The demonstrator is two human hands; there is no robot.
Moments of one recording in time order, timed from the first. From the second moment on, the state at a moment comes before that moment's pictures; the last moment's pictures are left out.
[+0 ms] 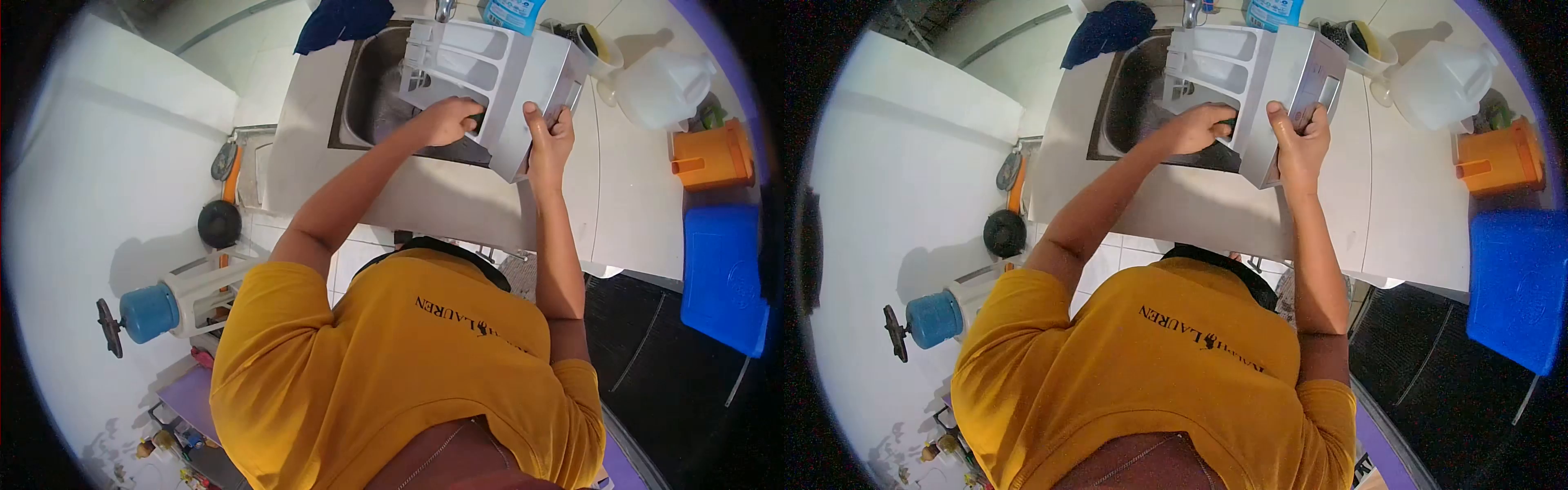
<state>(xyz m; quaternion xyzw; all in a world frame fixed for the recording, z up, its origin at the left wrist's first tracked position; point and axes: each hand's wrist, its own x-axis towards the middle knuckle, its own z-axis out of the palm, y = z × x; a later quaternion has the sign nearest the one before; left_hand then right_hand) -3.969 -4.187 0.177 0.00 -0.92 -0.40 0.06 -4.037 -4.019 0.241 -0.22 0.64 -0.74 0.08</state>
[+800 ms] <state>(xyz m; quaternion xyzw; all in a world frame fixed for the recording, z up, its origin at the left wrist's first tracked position) -3.960 -4.249 0.107 0.04 -0.96 -0.27 0.07 -4.053 -4.021 0.237 -0.19 0.62 -0.75 0.14</state>
